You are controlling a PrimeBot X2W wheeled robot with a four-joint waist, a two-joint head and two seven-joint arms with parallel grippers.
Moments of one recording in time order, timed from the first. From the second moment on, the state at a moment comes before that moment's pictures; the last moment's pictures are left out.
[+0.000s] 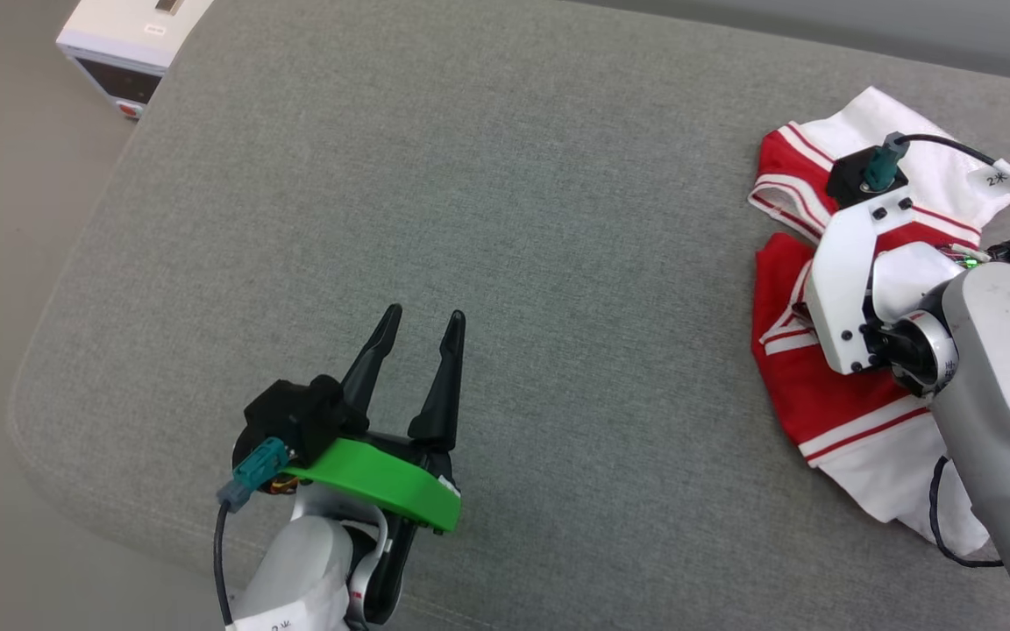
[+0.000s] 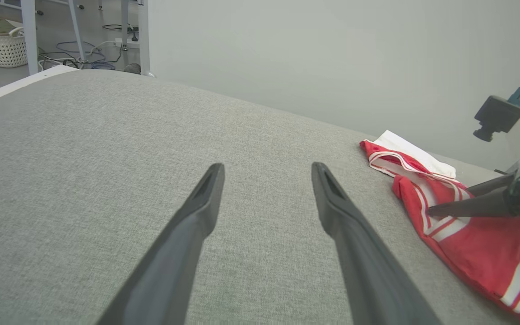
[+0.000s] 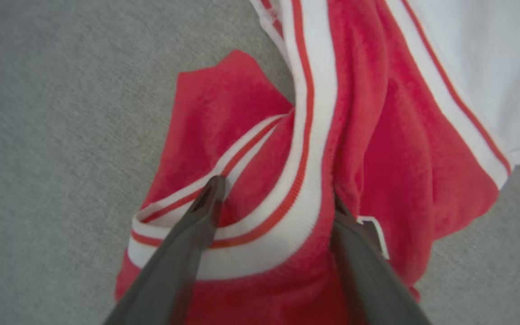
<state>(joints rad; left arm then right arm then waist) -0.22 0.05 -0.26 0.19 -0.40 -0.13 -0.26 -0.73 -0.32 0.35 0.46 0.32 0.13 0.93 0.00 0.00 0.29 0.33</state>
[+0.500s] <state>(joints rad) -0.23 0.05 -0.27 0.19 -0.41 -0.13 -0.26 -0.77 -0.37 0.53 0.53 0.39 0.13 0.74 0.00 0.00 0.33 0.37</state>
